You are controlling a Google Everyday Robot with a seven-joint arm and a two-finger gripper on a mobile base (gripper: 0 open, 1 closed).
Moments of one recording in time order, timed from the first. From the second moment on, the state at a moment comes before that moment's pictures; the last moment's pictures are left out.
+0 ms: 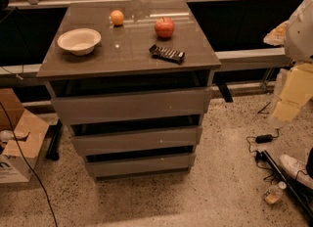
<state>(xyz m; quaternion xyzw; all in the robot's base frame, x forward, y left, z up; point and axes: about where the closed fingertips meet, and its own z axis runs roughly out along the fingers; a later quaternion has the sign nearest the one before) 0.438 -0.217 0.976 -0.60 0.78 -0.03 0.16</state>
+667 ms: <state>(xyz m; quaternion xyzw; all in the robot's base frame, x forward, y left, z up) 0.442 -0.192 0.957 -0.61 0.77 -0.01 0.19</state>
